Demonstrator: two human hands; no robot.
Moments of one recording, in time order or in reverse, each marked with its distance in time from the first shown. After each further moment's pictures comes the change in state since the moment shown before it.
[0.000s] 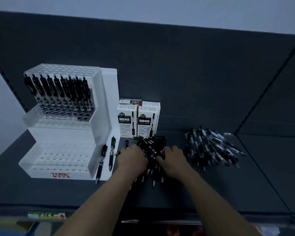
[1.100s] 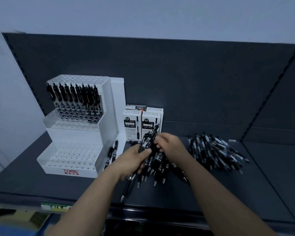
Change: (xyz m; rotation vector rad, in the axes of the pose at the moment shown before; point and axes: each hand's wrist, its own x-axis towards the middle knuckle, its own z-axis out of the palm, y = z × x) left_hand -0.048 -0.015 -0.043 -1.003 -0.219 0.205; right_hand -0.007 -0.030 -0.052 0.845 0.052 -0.169
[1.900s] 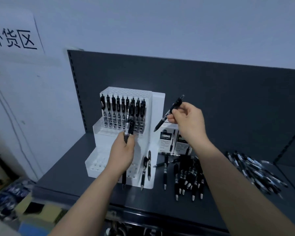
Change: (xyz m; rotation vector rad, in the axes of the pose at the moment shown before) left_hand -0.039 -0.010 -0.136 -0.073 0.573 0.238; right_hand 0.019 -0.145 0.058 0.191 0.276 -0.304
